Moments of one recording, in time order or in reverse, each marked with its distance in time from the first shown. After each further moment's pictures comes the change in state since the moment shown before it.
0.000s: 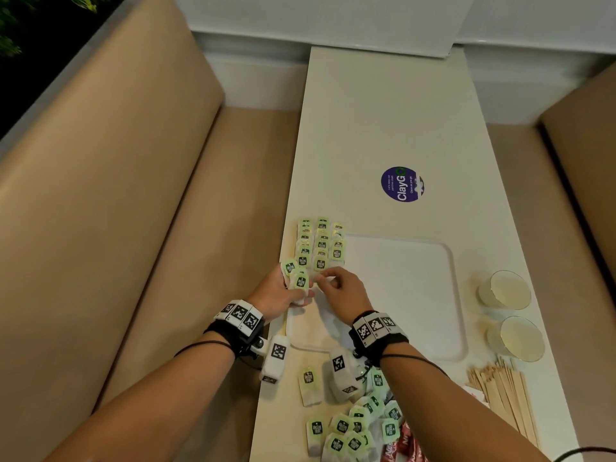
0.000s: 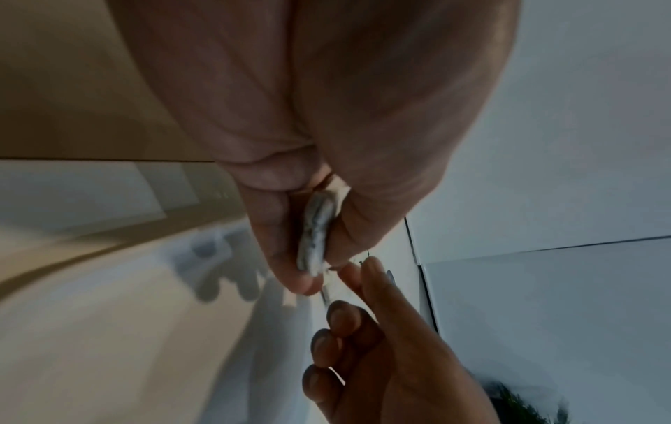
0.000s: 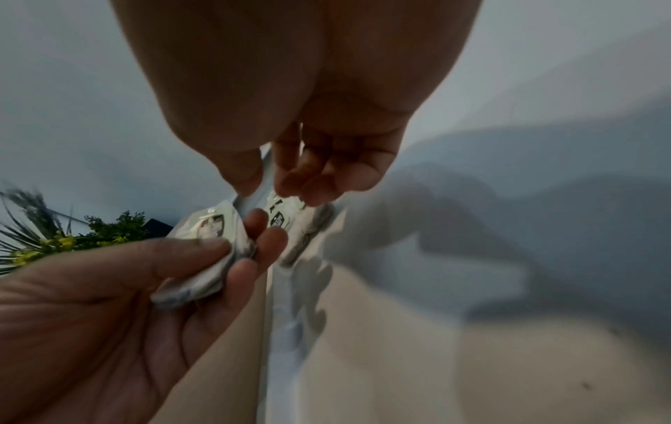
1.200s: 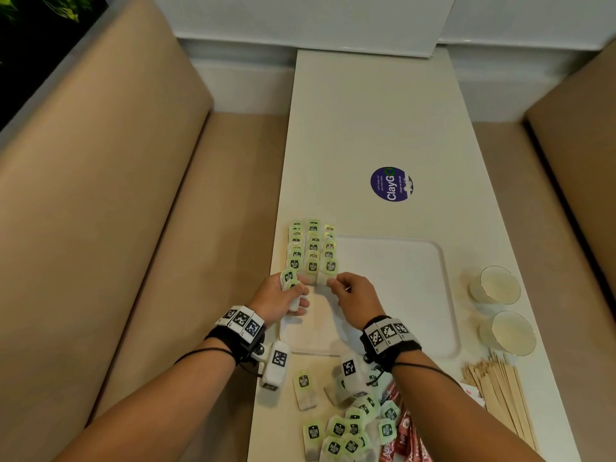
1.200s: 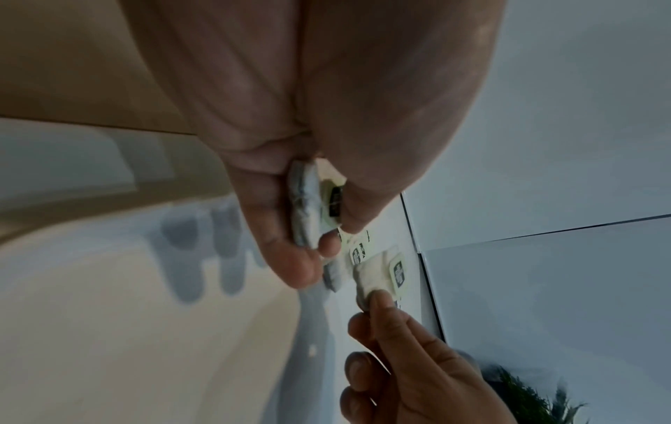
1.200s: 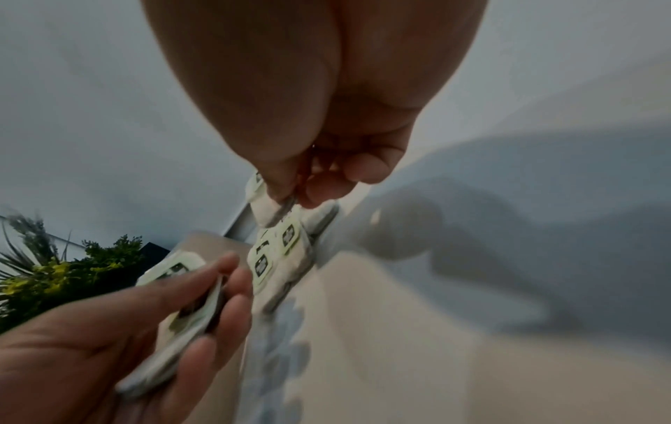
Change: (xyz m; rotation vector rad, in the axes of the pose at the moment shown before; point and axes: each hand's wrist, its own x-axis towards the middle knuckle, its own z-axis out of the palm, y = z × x) left_hand 0.013 -0.011 0.013 -0.062 0.093 -0.059; right_hand -0.006 0.018 -0.028 -0.016 0.031 -0.020
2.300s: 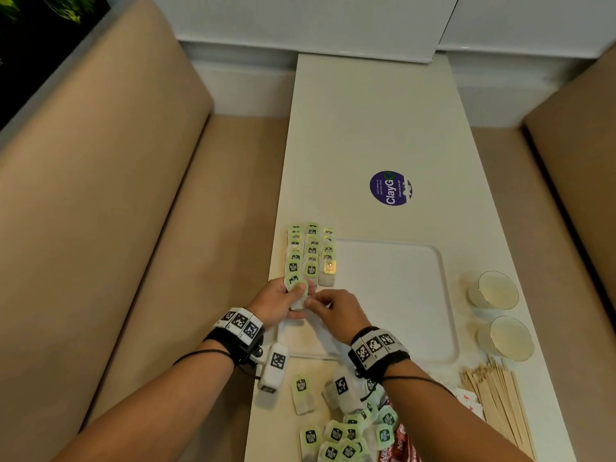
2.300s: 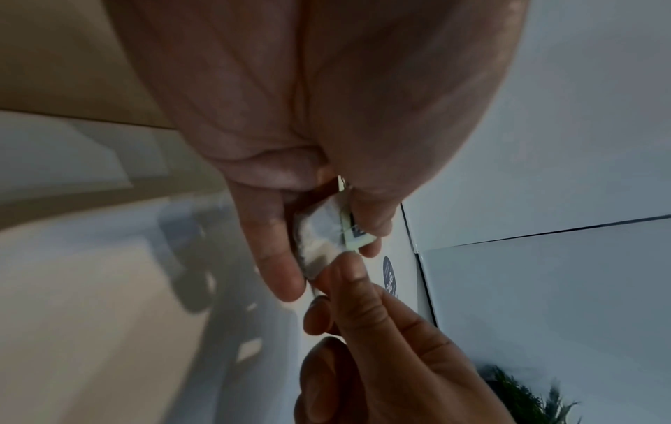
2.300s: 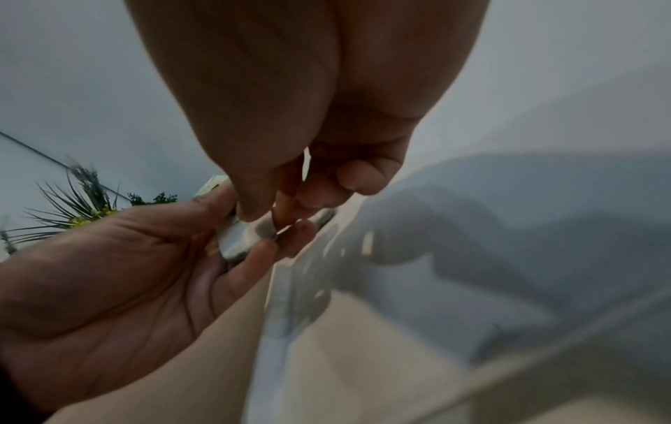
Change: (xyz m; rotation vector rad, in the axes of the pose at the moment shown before) left_hand 0.001 -0.001 -0.001 0.010 -0.134 0.027; right_hand -0.016 -0.009 0.018 -0.057 -0.188 -0.054
